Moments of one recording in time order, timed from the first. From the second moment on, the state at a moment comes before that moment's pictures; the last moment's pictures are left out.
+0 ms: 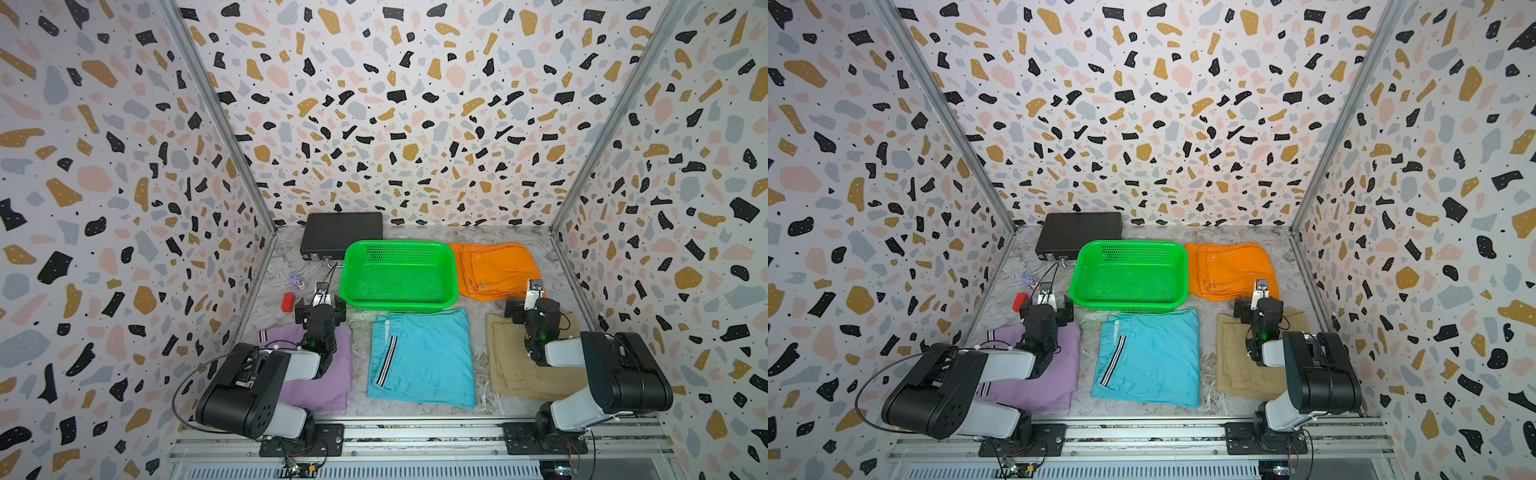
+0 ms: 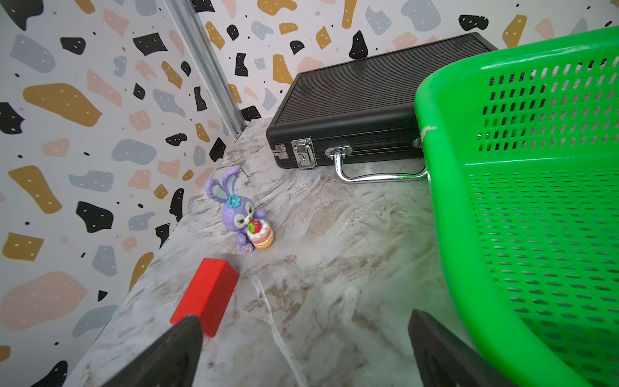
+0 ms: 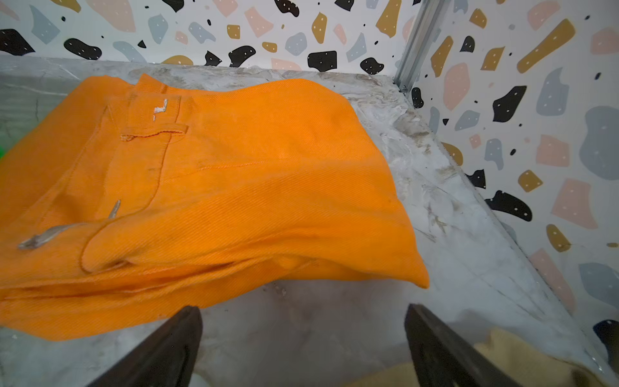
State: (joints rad) left arm -0.24 1.44 0.28 0.83 -0.50 0.07; right arm 0.00 1.52 0.32 0.81 0.12 -0.04
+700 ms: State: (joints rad) left arm -0.17 1.44 0.28 0.79 -0.47 0.03; right arm -0.03 1.52 0.31 0.82 0.01 -0.04
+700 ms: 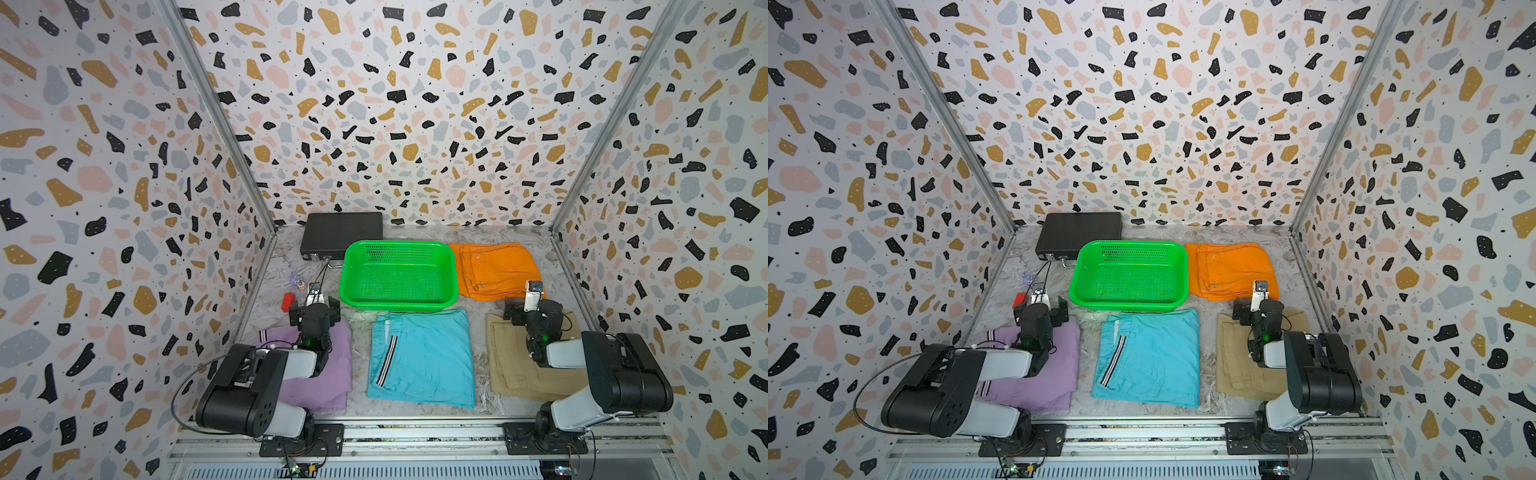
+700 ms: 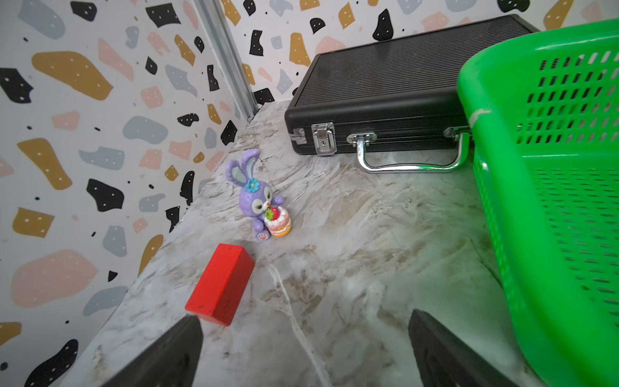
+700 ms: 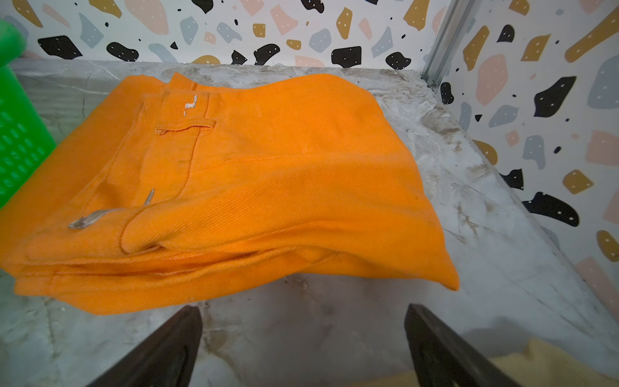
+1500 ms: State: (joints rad) left arm -0.25 1.42 0.26 0.83 -0.51 0.06; right arm -0.03 1.37 0.72 0.25 0.03 0.08
